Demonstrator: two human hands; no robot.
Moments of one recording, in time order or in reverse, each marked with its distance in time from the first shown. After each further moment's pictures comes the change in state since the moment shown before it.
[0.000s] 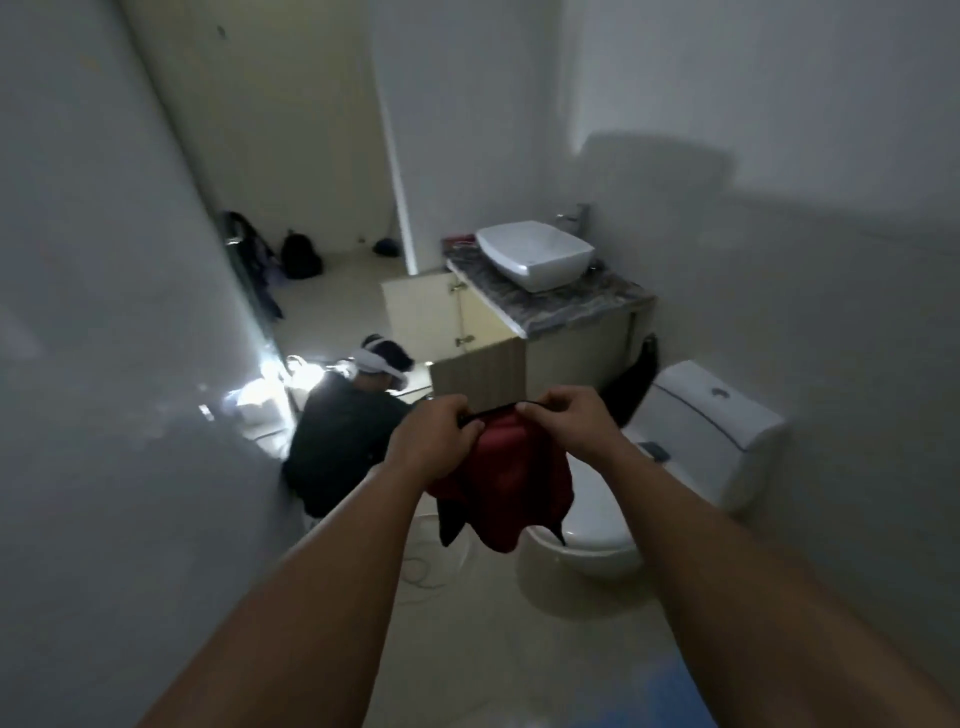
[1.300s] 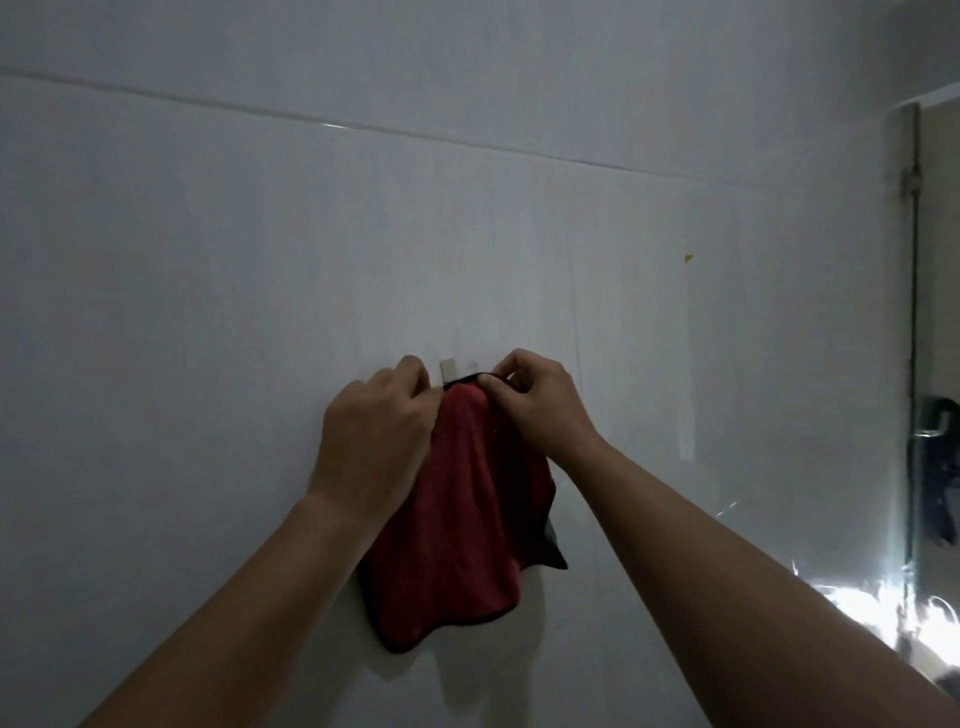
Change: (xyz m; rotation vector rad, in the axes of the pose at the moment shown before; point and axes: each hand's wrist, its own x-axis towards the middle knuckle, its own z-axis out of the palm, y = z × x) left_hand -0.339 0.002 -0.361 1.542 0.892 -0.809; right_hand -0.118 -0.458 0.331 0.604 -0.894 -1.053
